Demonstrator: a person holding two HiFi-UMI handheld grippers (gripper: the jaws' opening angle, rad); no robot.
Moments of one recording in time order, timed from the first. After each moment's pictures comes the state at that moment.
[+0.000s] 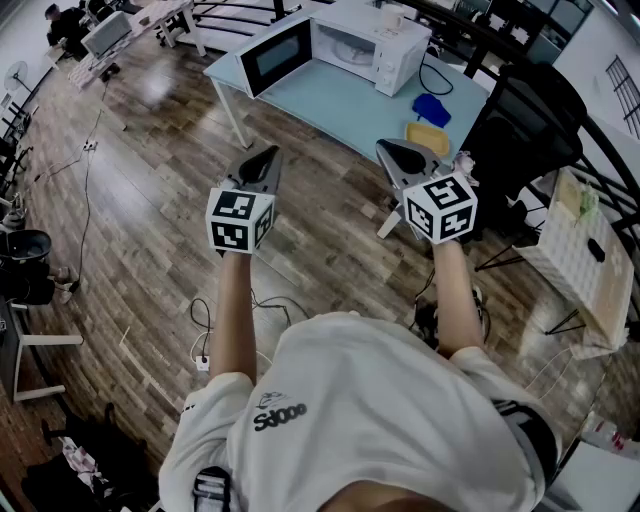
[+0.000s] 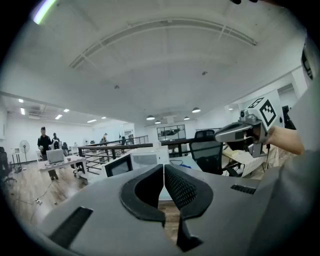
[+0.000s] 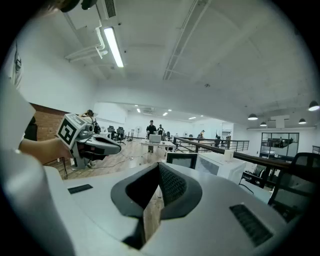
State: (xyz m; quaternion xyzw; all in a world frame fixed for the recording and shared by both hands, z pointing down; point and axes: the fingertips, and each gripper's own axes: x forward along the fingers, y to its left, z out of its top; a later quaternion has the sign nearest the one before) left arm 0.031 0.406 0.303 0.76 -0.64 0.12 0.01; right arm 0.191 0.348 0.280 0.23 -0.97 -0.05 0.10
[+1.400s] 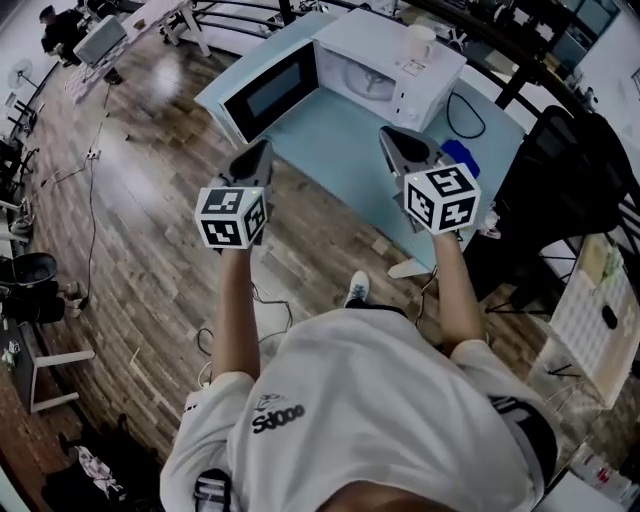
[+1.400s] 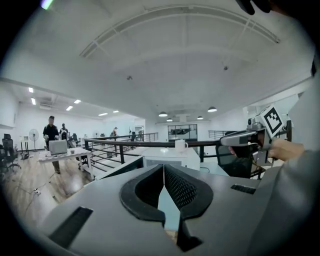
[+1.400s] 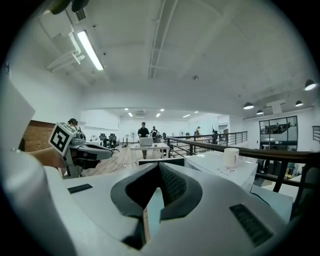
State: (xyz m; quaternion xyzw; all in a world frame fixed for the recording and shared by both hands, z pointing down) left arm -0.089 0.102 0.305 0.72 -0.69 0.10 0.05; right arm 0.088 0.018 0.283 0.25 -0.97 0.00 0.08
